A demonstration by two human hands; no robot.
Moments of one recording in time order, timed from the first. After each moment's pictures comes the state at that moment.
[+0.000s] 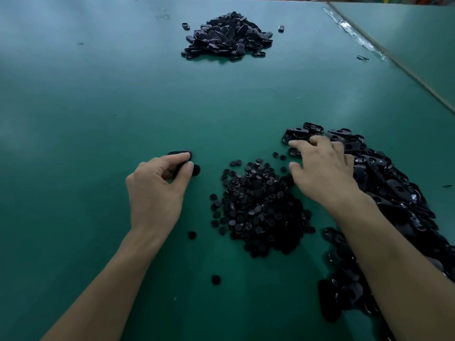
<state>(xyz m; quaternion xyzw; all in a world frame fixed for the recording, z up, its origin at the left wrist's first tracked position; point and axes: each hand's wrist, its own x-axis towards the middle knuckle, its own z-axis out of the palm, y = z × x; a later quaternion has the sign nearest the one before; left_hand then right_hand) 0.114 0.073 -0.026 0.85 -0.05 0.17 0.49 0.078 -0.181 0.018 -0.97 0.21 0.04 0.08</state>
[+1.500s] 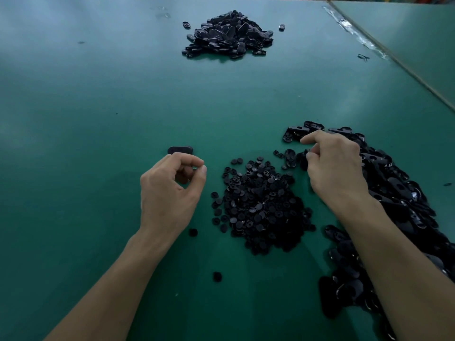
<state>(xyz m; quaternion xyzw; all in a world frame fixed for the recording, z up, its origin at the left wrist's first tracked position) 0.108 0.065 -0.033 0.83 -0.15 0.19 0.49 0.069 -0.183 0.019 -0.95 0.21 -0.13 0.20</state>
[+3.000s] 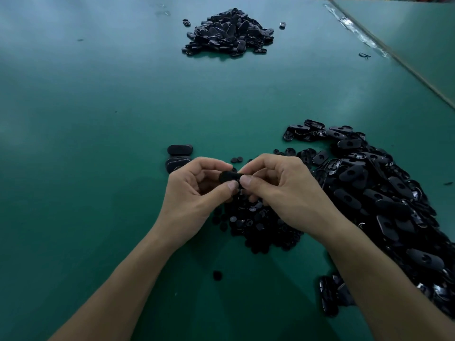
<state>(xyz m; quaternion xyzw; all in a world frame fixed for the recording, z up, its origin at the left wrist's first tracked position) 0.089 0.047 -0.022 0.63 -0.17 -0.10 0.75 0.047 -0.127 0.026 -0.83 0.04 0.02 0.55</state>
